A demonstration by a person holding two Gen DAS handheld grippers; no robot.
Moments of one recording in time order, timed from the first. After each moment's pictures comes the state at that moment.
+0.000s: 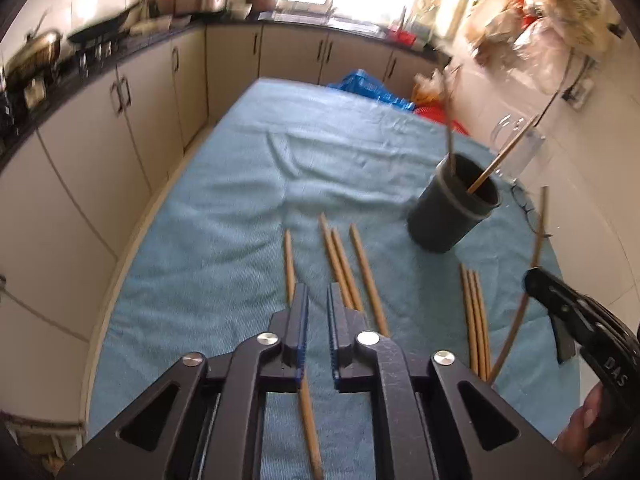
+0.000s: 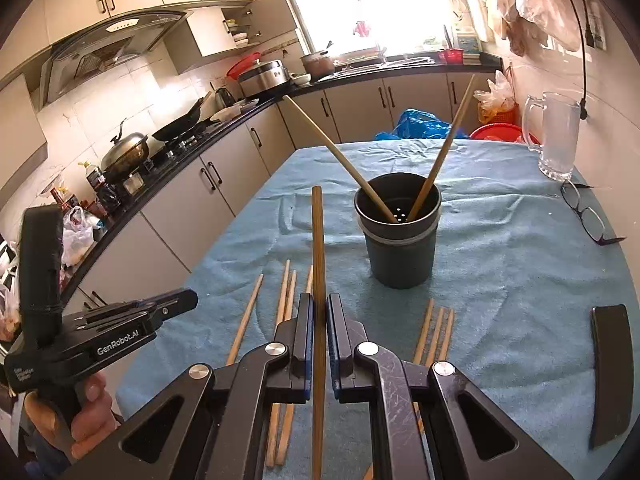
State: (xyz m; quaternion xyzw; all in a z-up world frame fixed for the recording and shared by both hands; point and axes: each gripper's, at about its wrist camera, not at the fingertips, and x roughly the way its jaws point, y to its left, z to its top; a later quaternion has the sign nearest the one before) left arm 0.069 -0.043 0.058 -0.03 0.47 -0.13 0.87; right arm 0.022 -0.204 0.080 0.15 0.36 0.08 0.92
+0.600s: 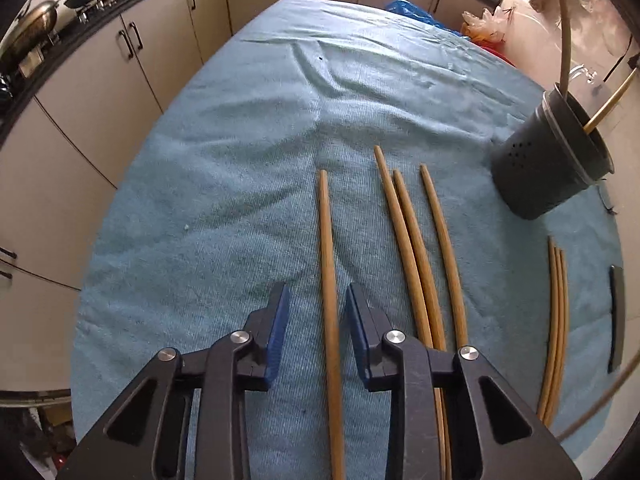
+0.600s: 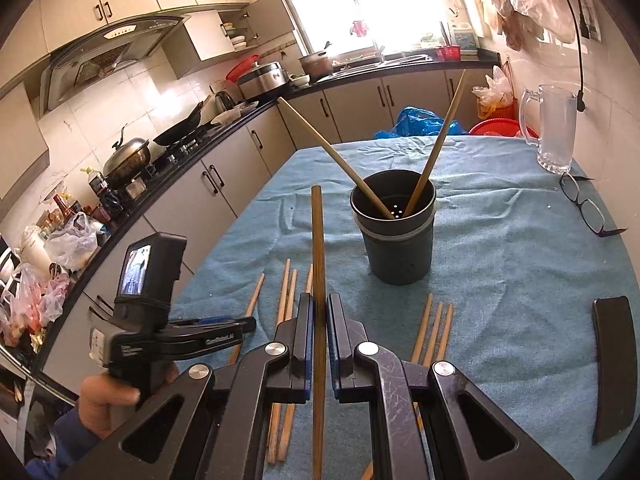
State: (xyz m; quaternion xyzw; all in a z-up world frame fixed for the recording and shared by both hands) left arm 0.120 -0.062 -0.019 0.01 0.56 -0.06 0.83; right arm 0.017 -0.213 0.078 0.16 0.35 0.09 0.92
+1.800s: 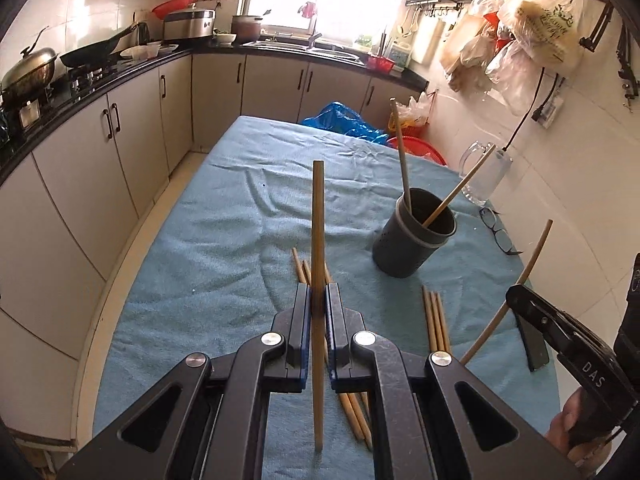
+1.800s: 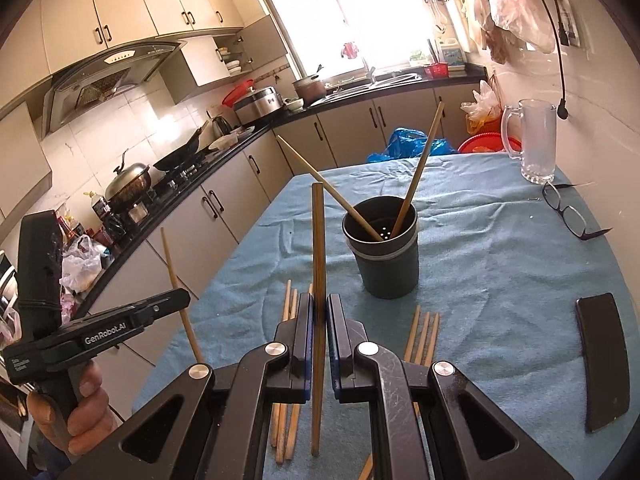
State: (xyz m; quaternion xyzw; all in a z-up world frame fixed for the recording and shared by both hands) left arm 0.041 -0.047 0.106 -0.04 0.41 -0.17 0.90; right arm -0.008 -0.222 0.099 0.18 0.31 0.07 0.93
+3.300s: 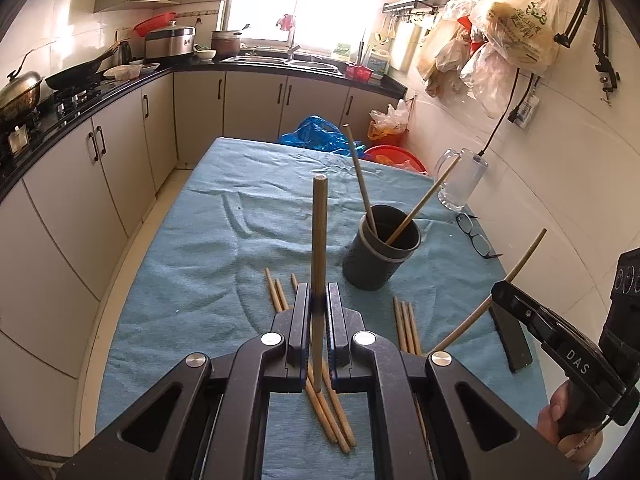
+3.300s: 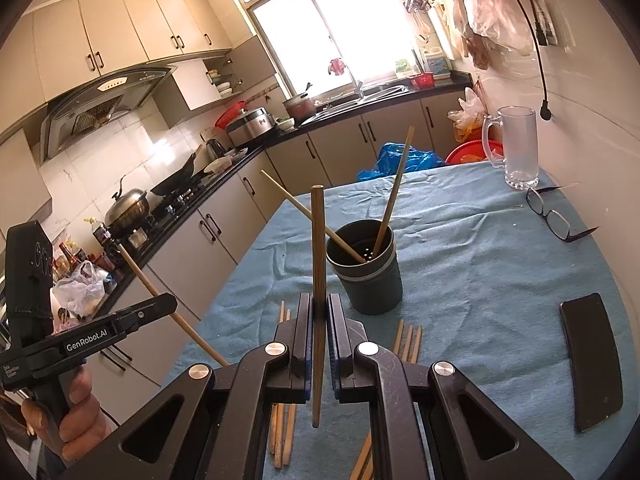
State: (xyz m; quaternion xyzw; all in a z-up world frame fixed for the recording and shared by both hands) left arm 0.032 -0.066 0.134 -0.03 0.38 -0.20 0.90; right arm -0.022 -0.246 0.114 0.21 0.29 0.05 0.93
